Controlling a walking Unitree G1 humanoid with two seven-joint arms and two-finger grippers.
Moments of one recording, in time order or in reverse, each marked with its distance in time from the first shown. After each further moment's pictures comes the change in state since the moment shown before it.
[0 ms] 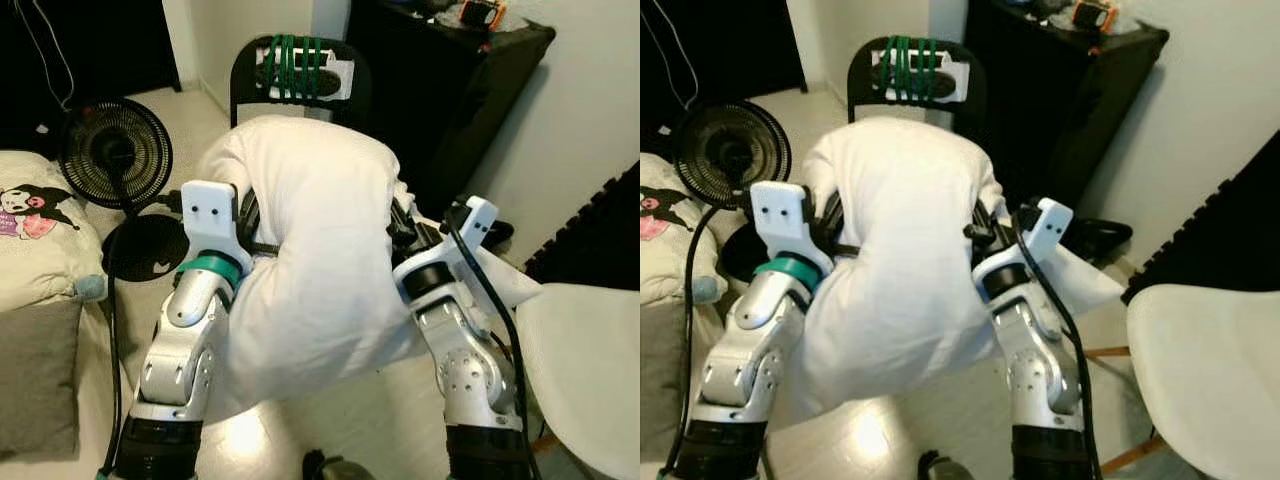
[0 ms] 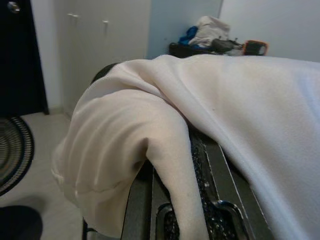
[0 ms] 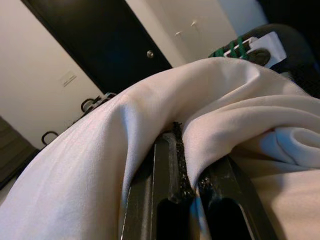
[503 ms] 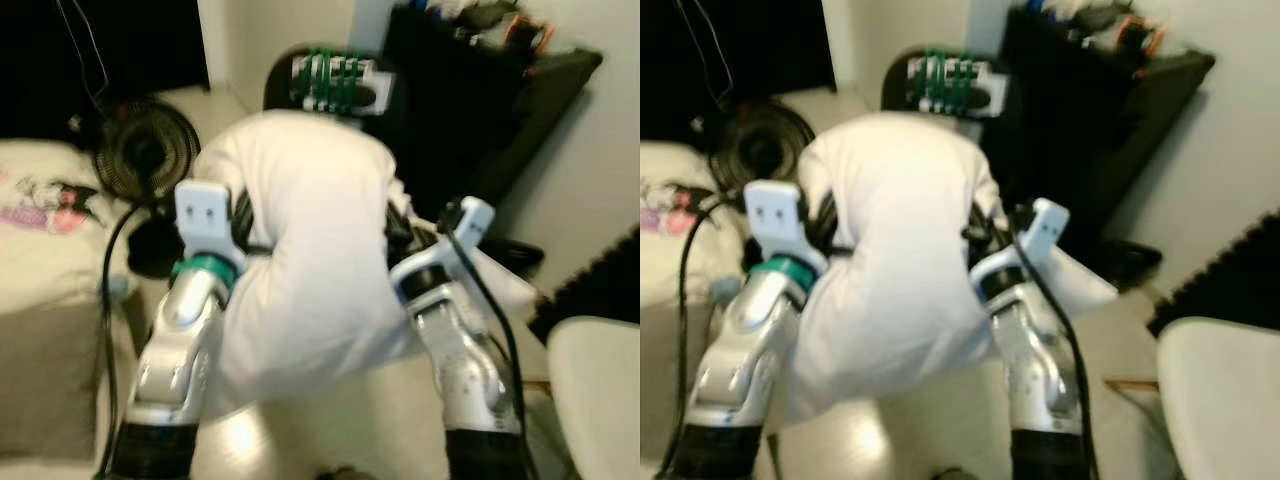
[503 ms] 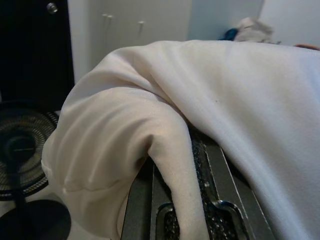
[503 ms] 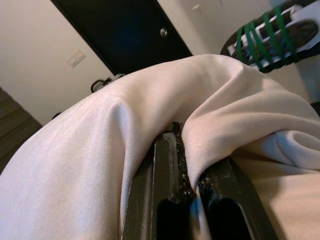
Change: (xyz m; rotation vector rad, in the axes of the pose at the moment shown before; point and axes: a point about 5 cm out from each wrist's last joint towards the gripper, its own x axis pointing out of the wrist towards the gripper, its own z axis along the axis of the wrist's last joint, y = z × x) left arm -0.001 0.004 0.001 0.006 -0.013 0.016; right arm 0.000 0.000 -0.004 -0.003 0.019 0.002
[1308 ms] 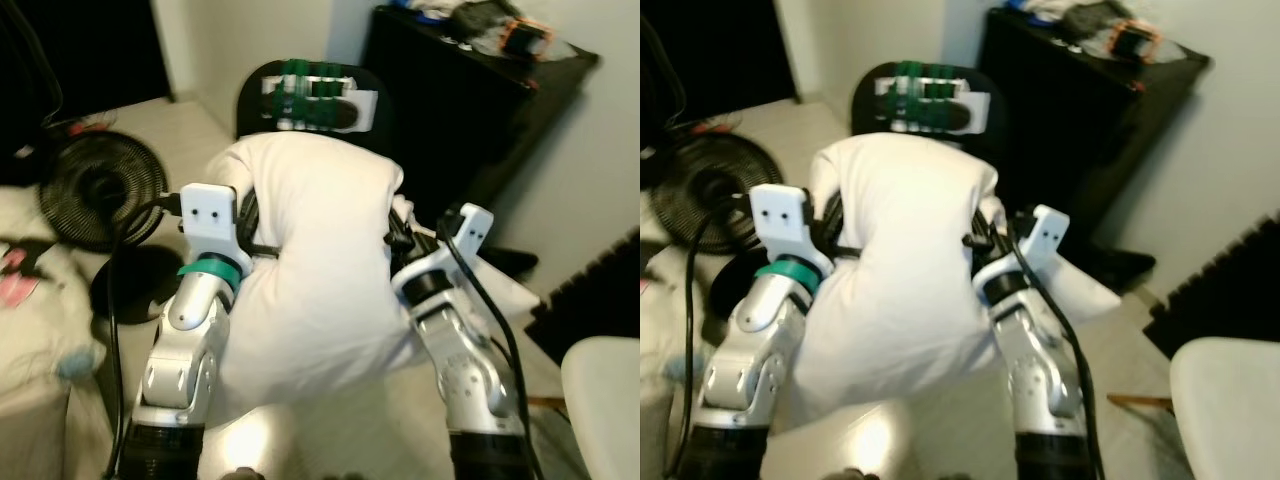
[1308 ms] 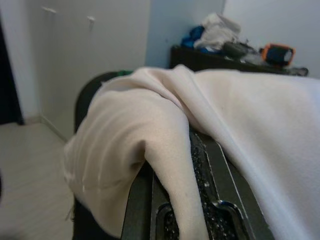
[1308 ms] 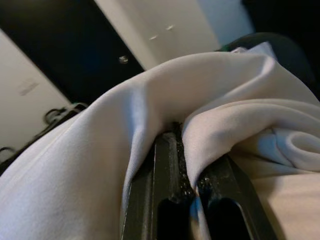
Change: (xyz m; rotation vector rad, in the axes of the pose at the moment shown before) left arm 0.001 -0.004 -0.002 0.001 0.008 -0.013; right arm -0.003 -0.006 -0.001 -0.023 0.001 -0.024
